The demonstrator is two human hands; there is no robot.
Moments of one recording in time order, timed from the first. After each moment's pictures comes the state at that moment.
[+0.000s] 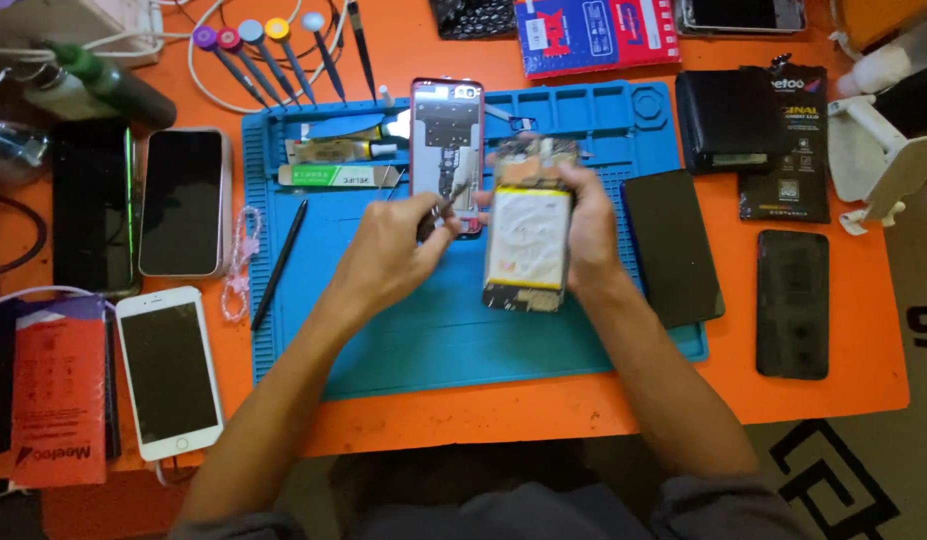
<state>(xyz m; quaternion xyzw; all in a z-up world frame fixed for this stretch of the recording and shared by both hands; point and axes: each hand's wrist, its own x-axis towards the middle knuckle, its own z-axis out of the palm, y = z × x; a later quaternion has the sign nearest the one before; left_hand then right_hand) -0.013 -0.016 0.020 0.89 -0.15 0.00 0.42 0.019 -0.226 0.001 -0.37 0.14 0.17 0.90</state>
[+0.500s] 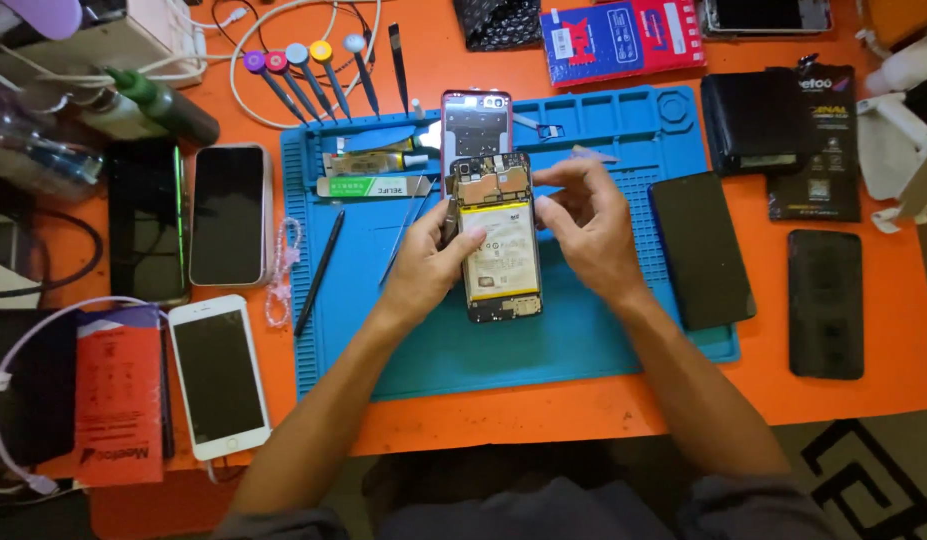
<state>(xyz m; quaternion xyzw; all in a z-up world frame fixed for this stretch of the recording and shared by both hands) -0.019 -0.017 0.011 0.65 -0.05 -0.09 0.75 0.007 -0.222 0.004 -0.75 -0.11 -0.03 0.65</state>
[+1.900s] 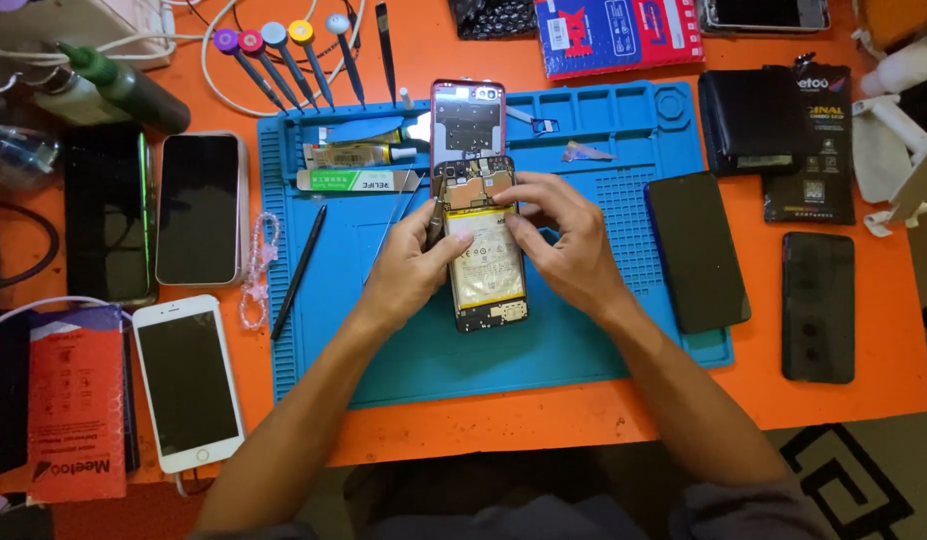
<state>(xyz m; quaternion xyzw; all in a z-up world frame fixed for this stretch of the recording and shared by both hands) -0.021 -0.015 0.028 0.70 -0.07 -0.10 0.70 -0.001 -0.215 0.006 -0.82 -0.20 -0.03 0.53</state>
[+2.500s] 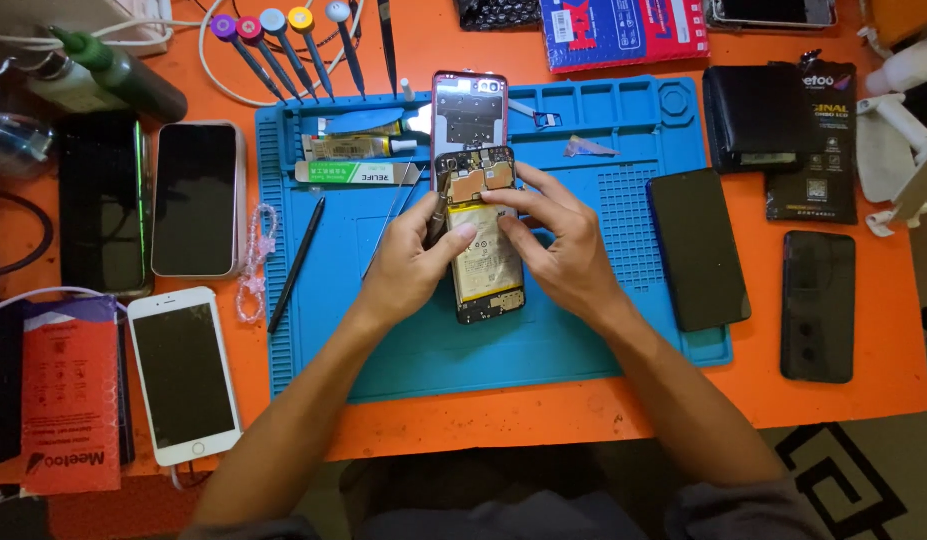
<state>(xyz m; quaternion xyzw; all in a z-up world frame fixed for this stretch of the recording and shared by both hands) -0.022 -0.014 0.028 0.74 -0.12 -0.06 0.66 -0.006 -0.207 0.011 -0.82 -0.22 -0.03 0.53</state>
